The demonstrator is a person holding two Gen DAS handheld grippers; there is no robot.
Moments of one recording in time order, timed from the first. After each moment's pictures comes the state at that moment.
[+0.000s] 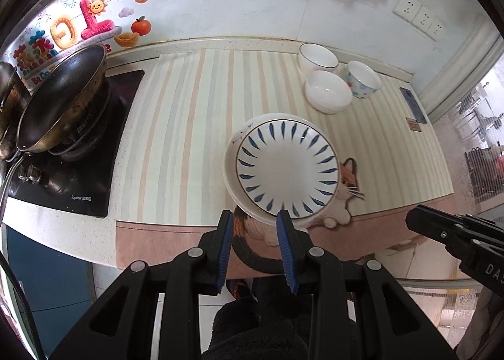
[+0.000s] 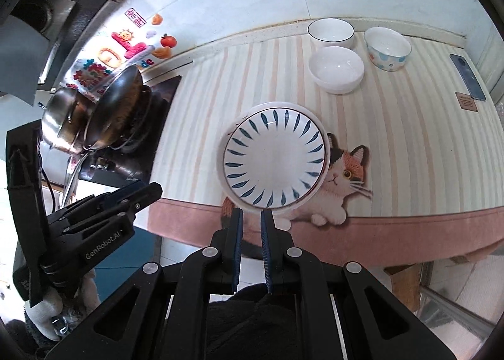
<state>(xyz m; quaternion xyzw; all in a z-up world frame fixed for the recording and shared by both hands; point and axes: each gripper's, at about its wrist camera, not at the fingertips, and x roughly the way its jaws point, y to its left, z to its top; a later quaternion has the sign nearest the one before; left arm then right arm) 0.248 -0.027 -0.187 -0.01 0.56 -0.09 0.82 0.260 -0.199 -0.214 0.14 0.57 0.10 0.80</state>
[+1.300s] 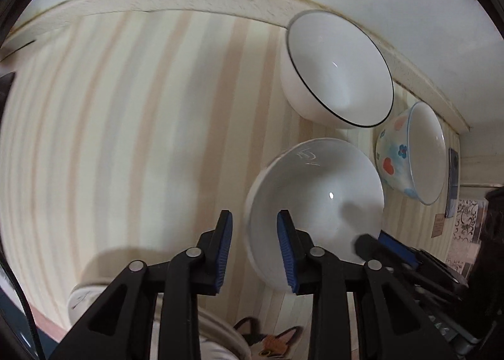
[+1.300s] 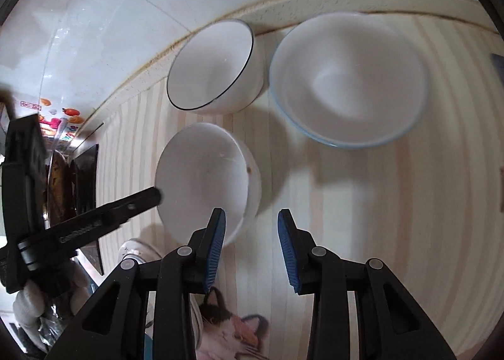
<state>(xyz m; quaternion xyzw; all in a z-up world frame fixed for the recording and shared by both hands) 0.553 -0.181 -0.357 -0.11 0.69 -0.06 0.72 0.575 -0.391 -0.396 0.21 0.64 0.09 0.74</state>
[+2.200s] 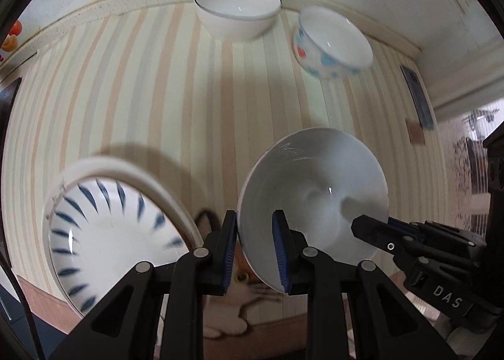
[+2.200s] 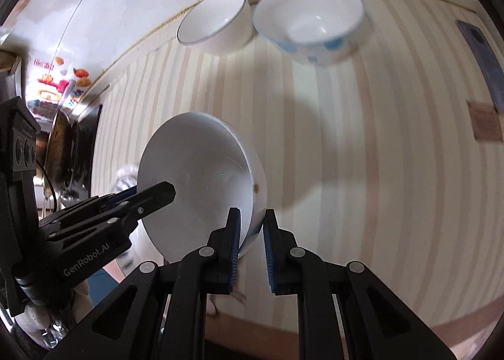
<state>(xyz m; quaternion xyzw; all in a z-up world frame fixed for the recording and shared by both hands) 0.402 -0.230 -0.313 -0.03 0.66 -0.13 0.74 0.445 -0.396 -0.368 0.17 0.64 0.10 0.74</state>
